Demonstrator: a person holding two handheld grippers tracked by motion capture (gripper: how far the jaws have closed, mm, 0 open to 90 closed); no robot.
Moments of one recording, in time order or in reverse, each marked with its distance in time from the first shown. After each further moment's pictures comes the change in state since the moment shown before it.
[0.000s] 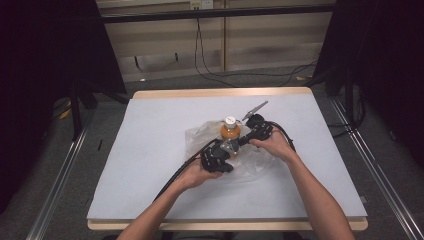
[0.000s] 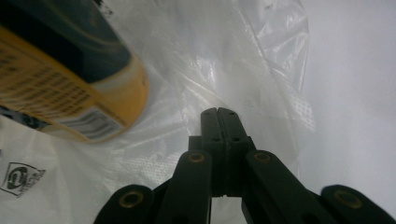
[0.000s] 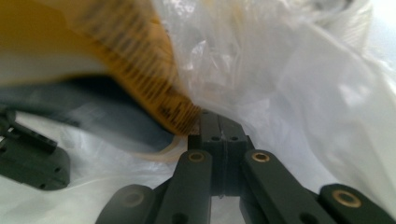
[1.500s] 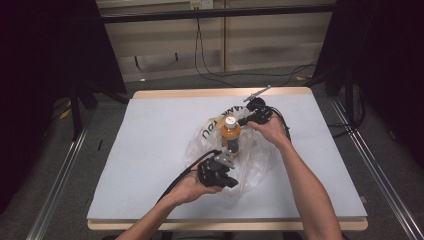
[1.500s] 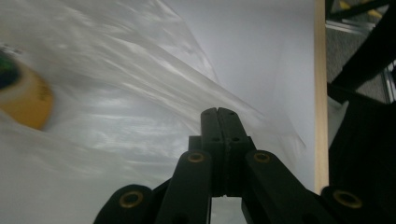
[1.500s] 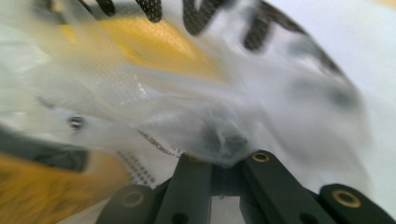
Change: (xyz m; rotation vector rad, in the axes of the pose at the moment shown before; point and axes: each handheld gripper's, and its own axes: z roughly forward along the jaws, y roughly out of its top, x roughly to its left) left arm -0.039 -0.006 -0.036 -0.150 -0.115 0.009; right arm -0.029 0.027 -0.018 -0.155 -0.162 0.096
